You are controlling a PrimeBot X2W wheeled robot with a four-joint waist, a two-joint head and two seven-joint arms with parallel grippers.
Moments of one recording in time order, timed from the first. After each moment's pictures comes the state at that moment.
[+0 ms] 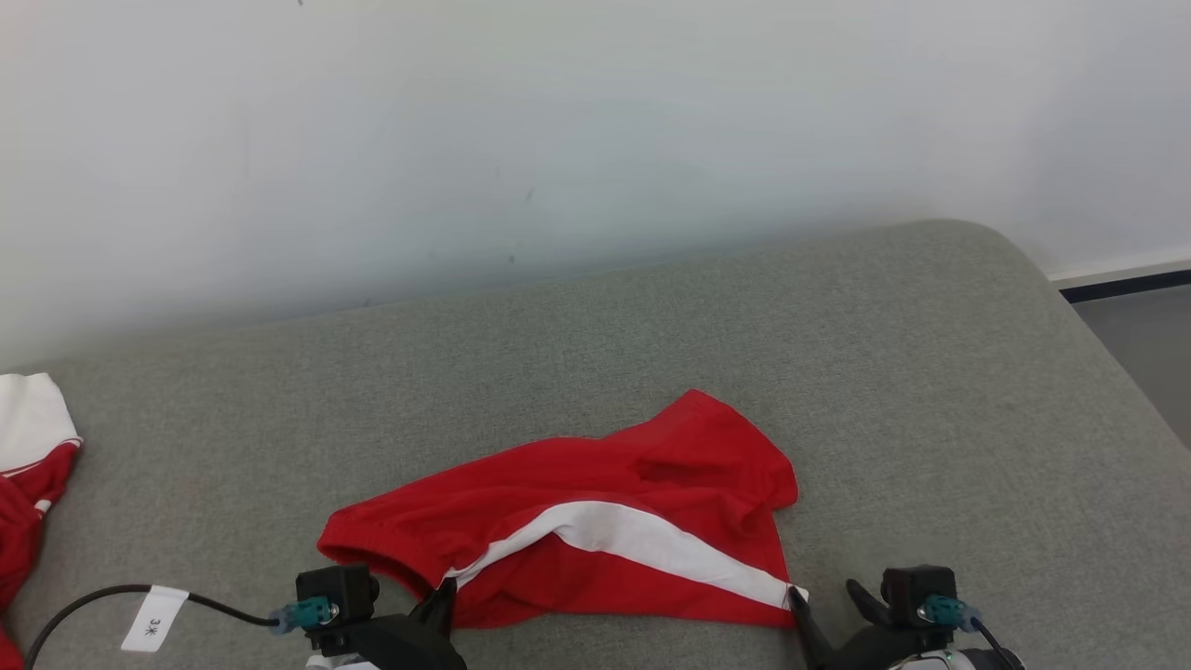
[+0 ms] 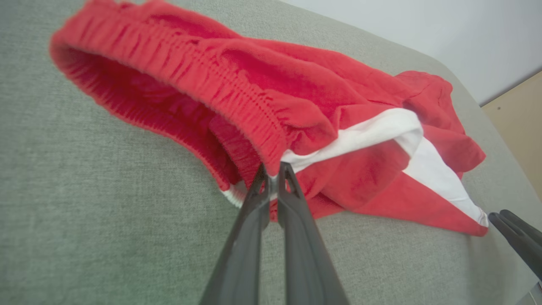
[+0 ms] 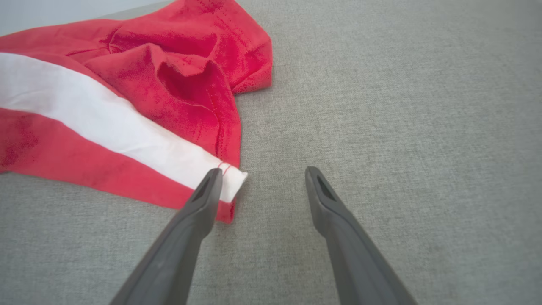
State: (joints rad) left arm -0.26 0.17 -0.46 0.53 -0.79 0.07 0.04; right arm -0.20 -0.05 0.13 0.70 0.17 0.13 -0.01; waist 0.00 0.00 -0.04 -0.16
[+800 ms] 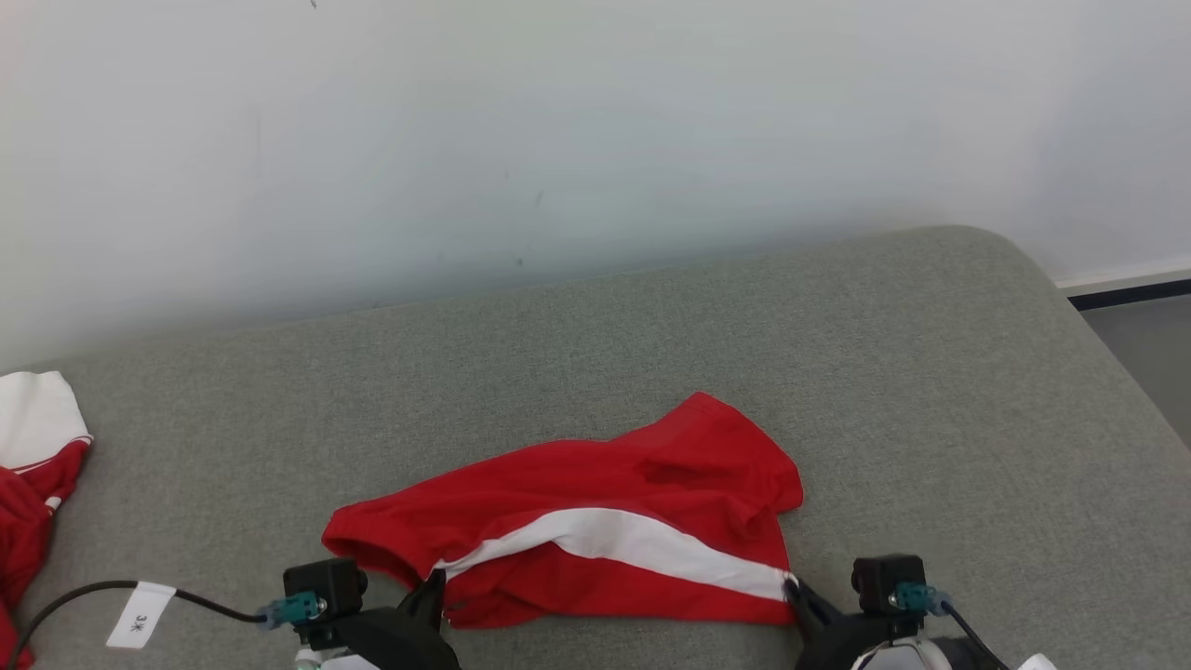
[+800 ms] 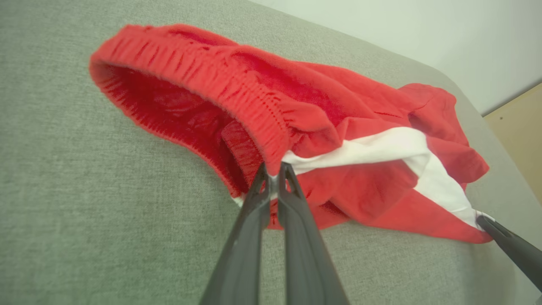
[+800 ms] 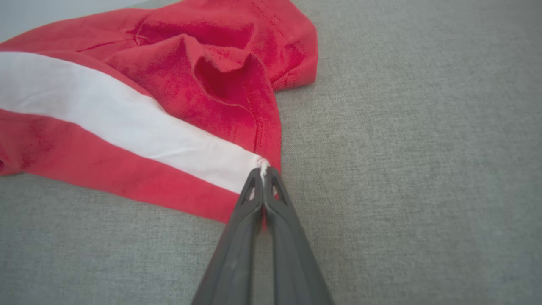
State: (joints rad) left arm -0.27 0.17 -0.46 0.56 -0.80 0.05 0.01; right arm -0.31 -0.05 0.26 0.88 0.29 0.13 -0.06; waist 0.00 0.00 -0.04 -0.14
